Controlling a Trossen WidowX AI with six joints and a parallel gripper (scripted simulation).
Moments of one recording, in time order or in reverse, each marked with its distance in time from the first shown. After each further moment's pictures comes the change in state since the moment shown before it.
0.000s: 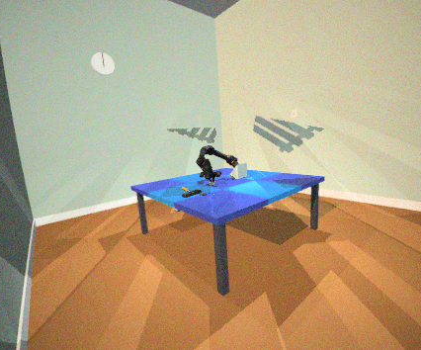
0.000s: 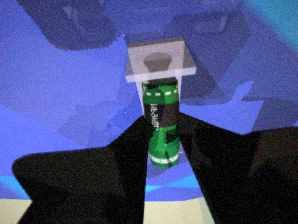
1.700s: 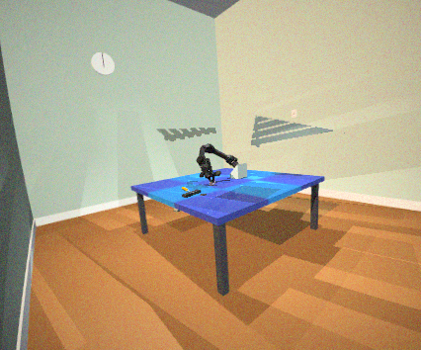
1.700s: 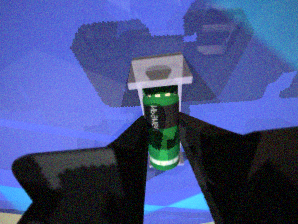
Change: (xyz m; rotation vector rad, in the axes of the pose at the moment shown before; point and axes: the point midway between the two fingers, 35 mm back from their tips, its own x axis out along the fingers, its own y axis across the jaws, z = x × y) arm 0.000 -0.001 0.004 -0.017 -0.124 0.032
